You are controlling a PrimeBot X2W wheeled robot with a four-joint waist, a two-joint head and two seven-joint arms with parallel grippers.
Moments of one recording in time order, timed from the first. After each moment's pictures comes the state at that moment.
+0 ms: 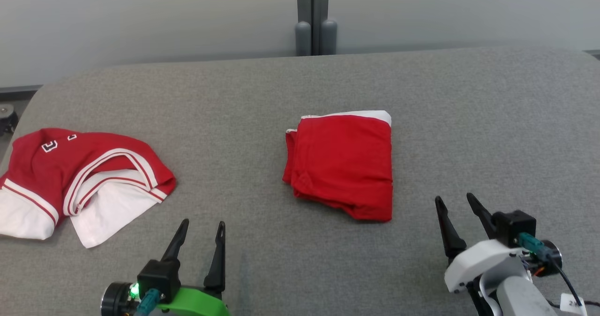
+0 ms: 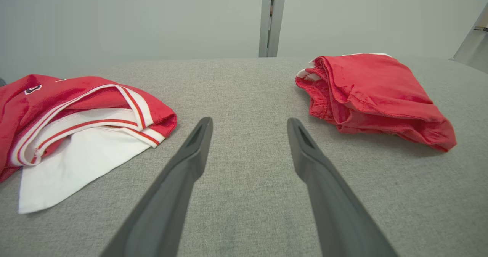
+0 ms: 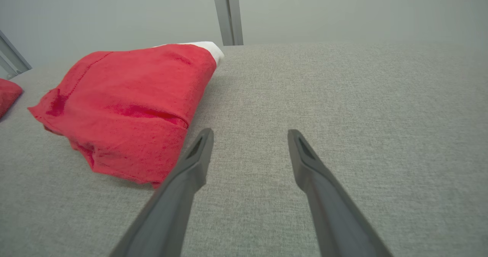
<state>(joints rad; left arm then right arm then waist) 0.00 0.05 -0.17 0.28 -0.14 -0.11 -0.26 -0.19 -0.05 0.01 0.50 0.16 0.13 -0.26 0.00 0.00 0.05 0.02</state>
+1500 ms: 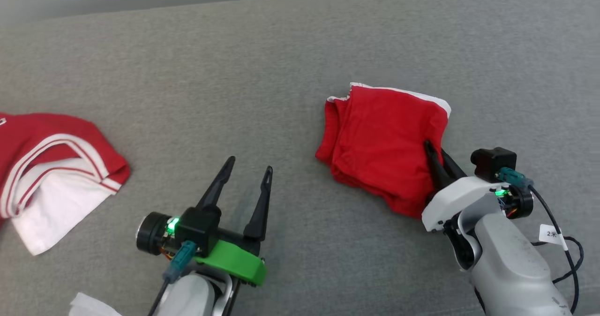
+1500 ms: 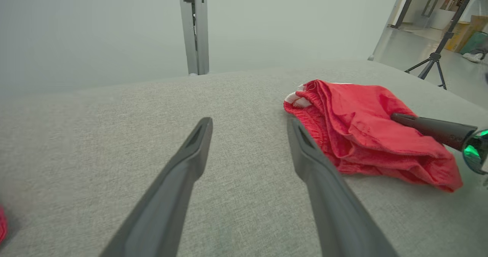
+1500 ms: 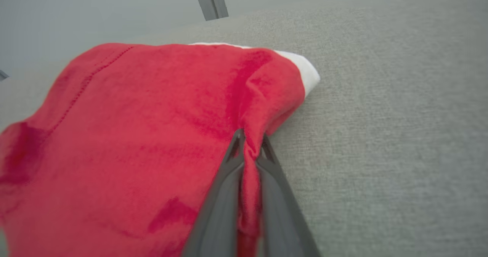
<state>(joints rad) -0.20 0.05 -0.35 0.23 -0.16 -0.13 -0.26 -0.52 -0.05 0.12 0.76 0.32 0.13 -0.26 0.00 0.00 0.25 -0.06</state>
